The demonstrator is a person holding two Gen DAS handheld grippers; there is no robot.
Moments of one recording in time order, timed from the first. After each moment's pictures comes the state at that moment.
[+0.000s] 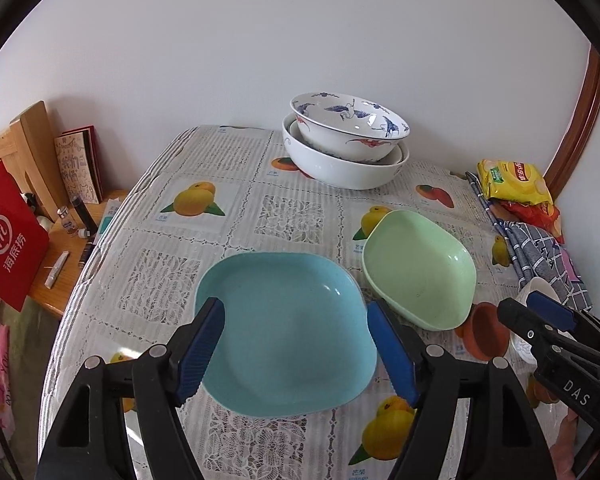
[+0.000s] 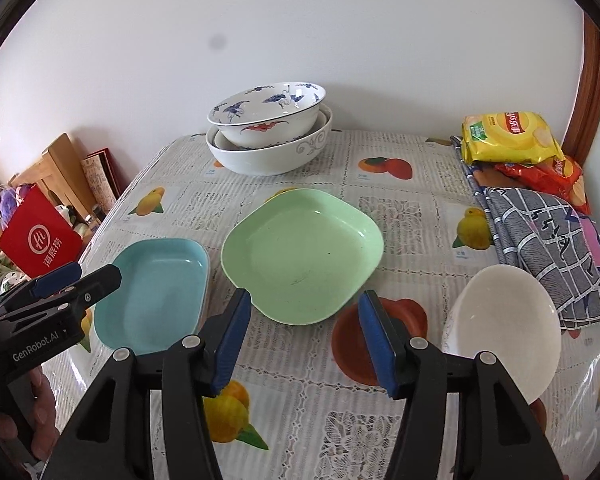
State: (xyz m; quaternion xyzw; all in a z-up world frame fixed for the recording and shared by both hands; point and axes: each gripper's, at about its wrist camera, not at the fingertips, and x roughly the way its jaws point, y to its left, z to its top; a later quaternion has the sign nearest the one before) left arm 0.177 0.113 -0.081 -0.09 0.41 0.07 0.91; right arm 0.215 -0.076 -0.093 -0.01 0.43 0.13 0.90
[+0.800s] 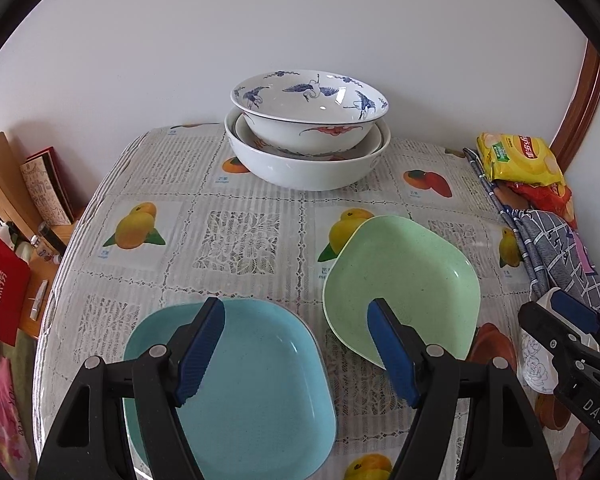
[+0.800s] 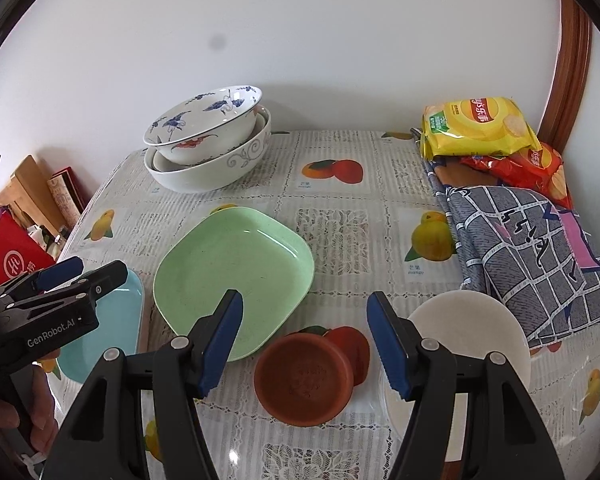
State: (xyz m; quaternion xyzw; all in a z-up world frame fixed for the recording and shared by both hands) left arm 0.258 0.076 -0.100 -0.04 0.45 0.05 0.89; right arm 0.264 -0.117 -0.105 0.01 0.44 0.09 0.89
